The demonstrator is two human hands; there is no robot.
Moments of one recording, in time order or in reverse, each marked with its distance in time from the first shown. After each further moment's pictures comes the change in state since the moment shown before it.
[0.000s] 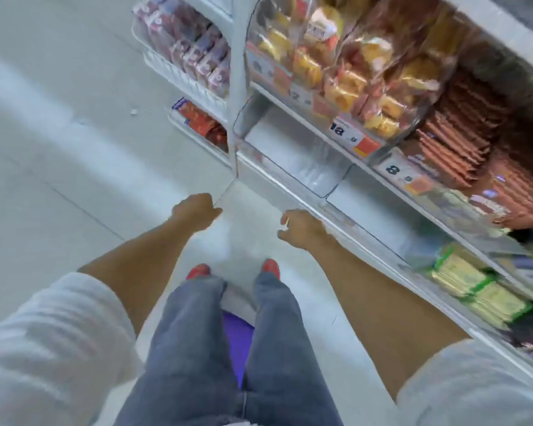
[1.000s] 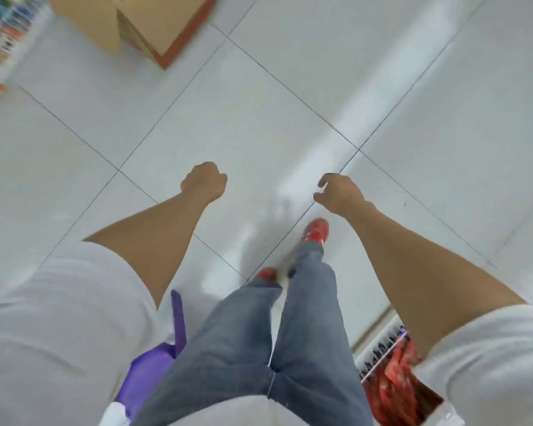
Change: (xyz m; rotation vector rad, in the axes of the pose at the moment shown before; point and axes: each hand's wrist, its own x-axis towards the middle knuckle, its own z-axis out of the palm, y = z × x) left_hand -0.128 -0.658 0.031 -1.238 0.248 -1.352; right_hand 0.164 -0.804 0.302 -1.047 -0.489 -0.938
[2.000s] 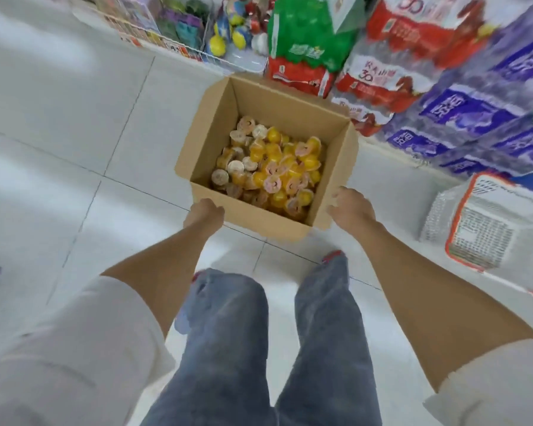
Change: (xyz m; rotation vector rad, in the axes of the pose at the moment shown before) left_hand 0.531 0.075 -0.453 -1.042 0.100 -0.990; right_hand 0.669 -0.710 -0.411 -1.008 -0.185 -0.831
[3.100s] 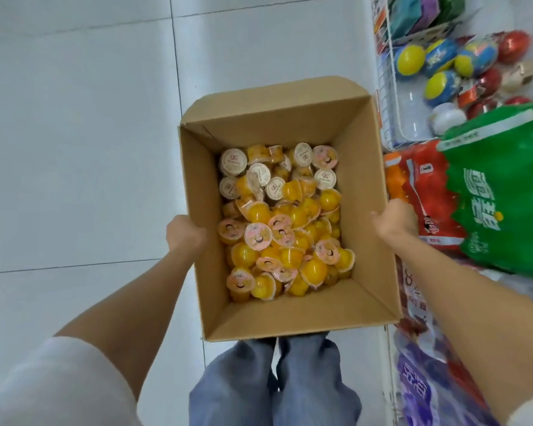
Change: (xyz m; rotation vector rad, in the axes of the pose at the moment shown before) left_hand 0.190 0.087 0.195 -0.970 0.254 -0.981; right_hand 0.459 -0.106 0.006 -0.595 -0.019 -0.525
